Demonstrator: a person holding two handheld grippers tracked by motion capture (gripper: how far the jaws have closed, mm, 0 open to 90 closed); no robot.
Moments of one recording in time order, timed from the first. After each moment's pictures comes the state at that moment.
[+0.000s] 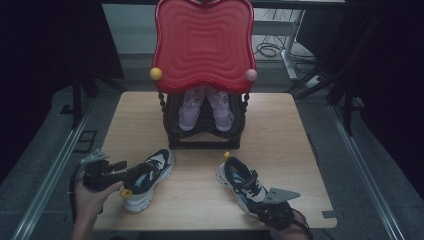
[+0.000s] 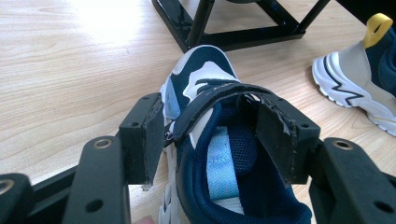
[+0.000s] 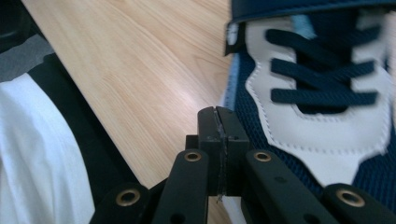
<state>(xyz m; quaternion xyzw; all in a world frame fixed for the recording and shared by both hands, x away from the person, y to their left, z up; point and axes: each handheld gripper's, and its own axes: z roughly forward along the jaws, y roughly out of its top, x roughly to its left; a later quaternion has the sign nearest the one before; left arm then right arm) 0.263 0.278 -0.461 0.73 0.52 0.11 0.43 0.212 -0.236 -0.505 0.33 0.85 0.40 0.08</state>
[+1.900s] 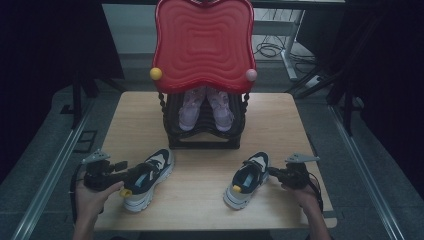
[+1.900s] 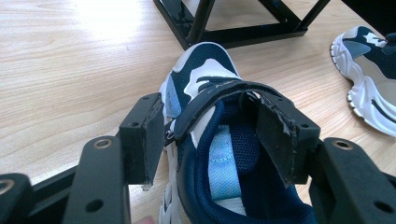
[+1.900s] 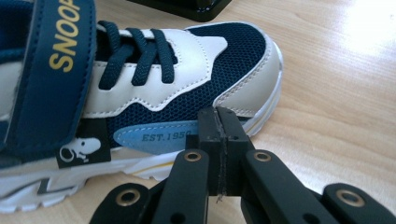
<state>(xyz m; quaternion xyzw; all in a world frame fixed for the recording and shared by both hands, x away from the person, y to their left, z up) 0.264 0.277 -0.463 0.73 0.52 0.10 0.43 0.320 -0.304 -0.513 0.43 0.80 0.40 0.12</state>
